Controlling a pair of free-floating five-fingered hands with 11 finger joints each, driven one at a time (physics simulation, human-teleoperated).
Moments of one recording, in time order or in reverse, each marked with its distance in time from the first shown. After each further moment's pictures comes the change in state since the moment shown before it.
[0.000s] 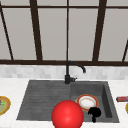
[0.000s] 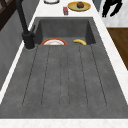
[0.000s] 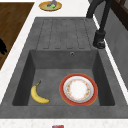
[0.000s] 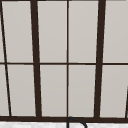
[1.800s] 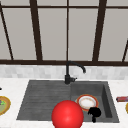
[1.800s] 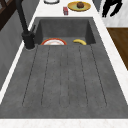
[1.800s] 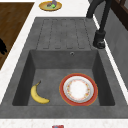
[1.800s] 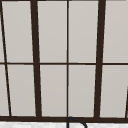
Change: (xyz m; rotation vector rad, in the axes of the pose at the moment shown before) left hand 0.082 0.051 -0.175 -0.245 0.126 0.054; right hand 0.000 0.000 0.000 0.000 0.000 0.000
